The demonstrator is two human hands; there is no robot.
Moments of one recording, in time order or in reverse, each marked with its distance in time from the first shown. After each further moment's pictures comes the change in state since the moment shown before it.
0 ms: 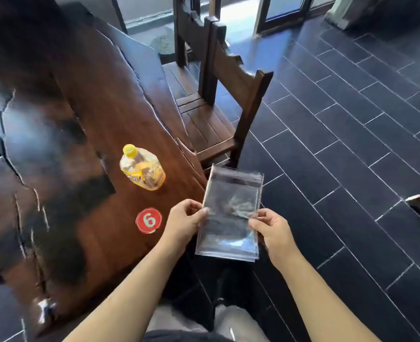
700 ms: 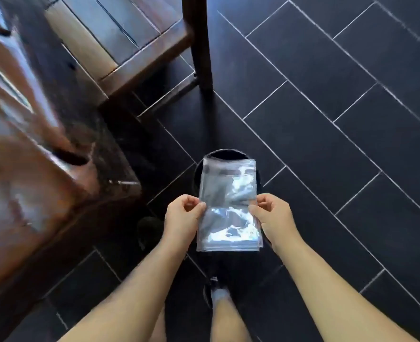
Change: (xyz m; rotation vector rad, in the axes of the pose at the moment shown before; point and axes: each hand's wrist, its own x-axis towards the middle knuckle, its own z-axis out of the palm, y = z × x) left_hand 0.179 -0.302 0.188 0.351 -0.016 -0.304; right_hand 0.206 0.310 -0.107 -0.108 0.183 0.326
